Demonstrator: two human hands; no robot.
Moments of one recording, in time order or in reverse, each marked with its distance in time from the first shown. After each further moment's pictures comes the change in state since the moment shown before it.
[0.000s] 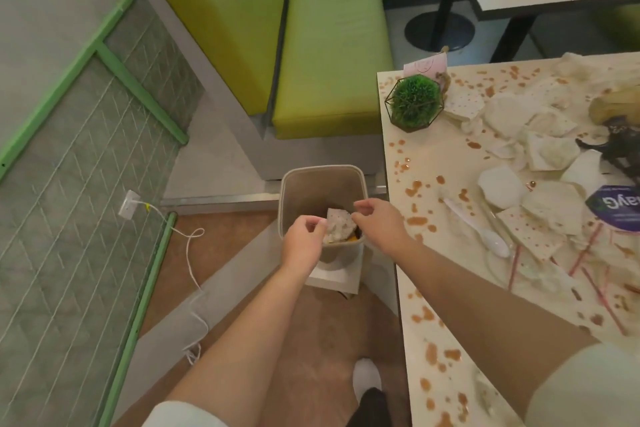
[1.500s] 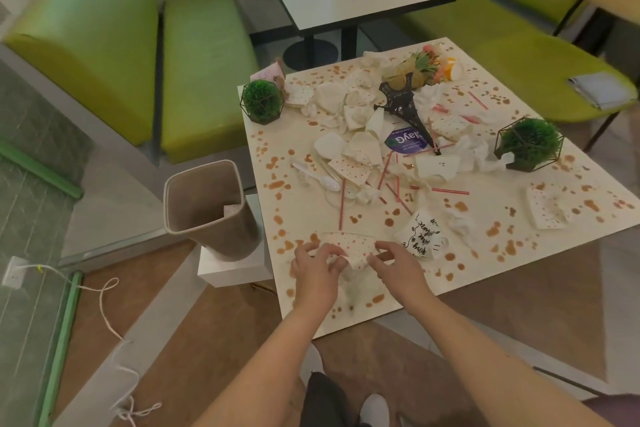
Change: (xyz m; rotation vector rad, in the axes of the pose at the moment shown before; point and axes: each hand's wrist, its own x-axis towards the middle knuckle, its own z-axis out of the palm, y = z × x) left_hand -0.269 0.007 0.163 0.230 -0.316 0.358; right_hand -0.250 0.217 -0.139 0.227 0.308 0.176
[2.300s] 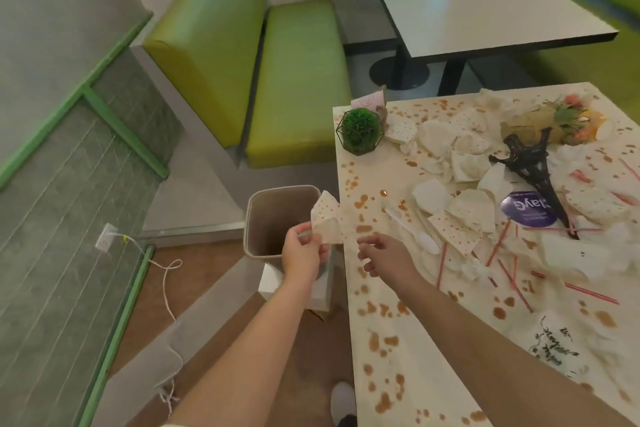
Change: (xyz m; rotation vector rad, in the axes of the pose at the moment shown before) left_hand 0.135 -0.037 -0.159 -0.764 0.394 -0.348; right_hand 0.103 -0.156 0.131 0.127 -0.295 -0.006
